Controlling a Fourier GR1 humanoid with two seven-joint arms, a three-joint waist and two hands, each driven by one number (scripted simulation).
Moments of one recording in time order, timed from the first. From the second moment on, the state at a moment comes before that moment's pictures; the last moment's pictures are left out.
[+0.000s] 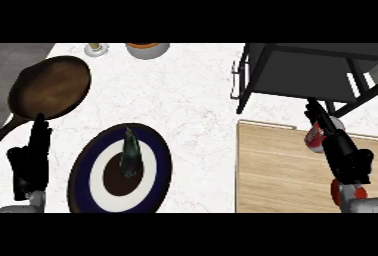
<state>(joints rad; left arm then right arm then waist) -0.01 0.40 -0.05 -1.36 0.16 0.42 -0.04 -0.05 -0.40 0.11 -1.52 -0.10 -0.09 -0.03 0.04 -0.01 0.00</state>
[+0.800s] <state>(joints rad) -0.11 0.35 -0.22 -1.45 0.14 0.27 -0.04 0.17 -0.35 -0.39 -1.43 -0.10 -0.64 -0.06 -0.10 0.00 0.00</state>
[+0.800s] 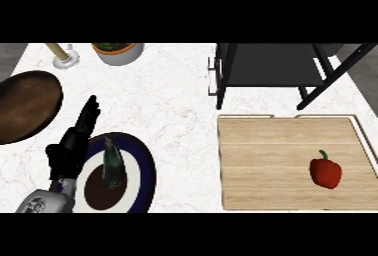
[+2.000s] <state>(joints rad) -0.21 0.28 -0.26 -1.42 0.09 0.20 0.00 0.60 -0.63 -0.32 -2.08 0.03 -0.33 0.56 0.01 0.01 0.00</state>
